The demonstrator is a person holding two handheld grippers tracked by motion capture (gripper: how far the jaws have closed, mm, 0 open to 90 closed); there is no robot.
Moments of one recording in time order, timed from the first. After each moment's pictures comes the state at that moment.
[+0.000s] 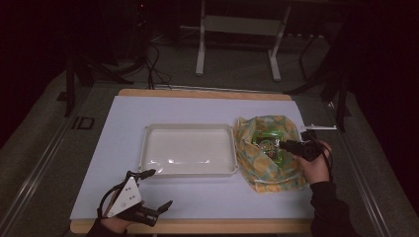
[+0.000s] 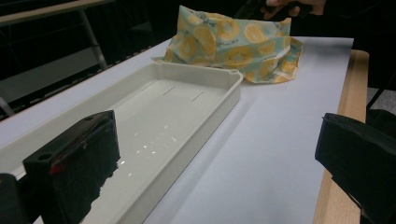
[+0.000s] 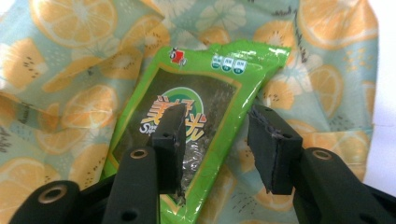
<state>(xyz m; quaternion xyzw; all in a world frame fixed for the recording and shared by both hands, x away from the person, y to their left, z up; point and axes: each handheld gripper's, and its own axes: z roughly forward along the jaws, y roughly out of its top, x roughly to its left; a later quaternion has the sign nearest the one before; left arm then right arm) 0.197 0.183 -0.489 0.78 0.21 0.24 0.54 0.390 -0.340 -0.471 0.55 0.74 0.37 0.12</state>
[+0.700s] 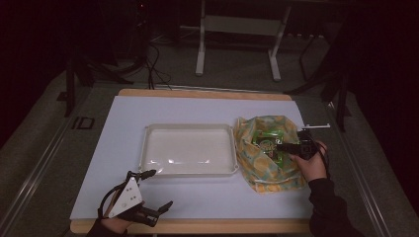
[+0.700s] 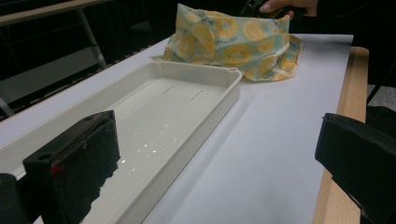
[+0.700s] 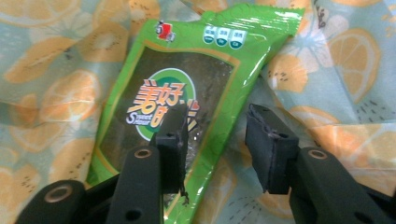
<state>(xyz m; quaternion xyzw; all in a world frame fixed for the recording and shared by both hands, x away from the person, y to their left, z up) 0.197 0.182 -0.490 0.78 0.21 0.24 0.54 0.408 -0.339 -0.490 0.58 0.74 0.33 0.06</state>
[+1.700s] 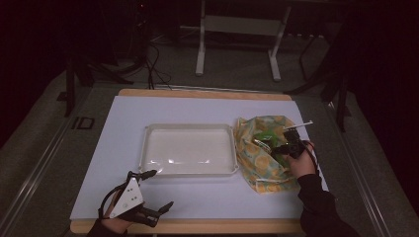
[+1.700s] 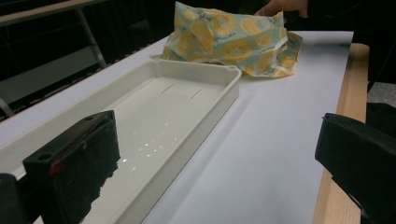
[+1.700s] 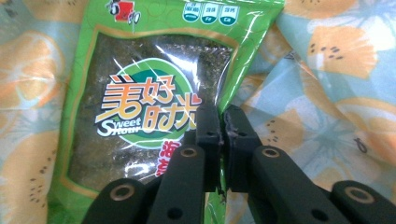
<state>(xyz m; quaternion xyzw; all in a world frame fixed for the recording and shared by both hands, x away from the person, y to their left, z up) 0.196 0.181 -0.490 0.78 0.20 0.25 0.54 0.419 -0.313 -0.501 0.58 0.77 0.25 0.05</state>
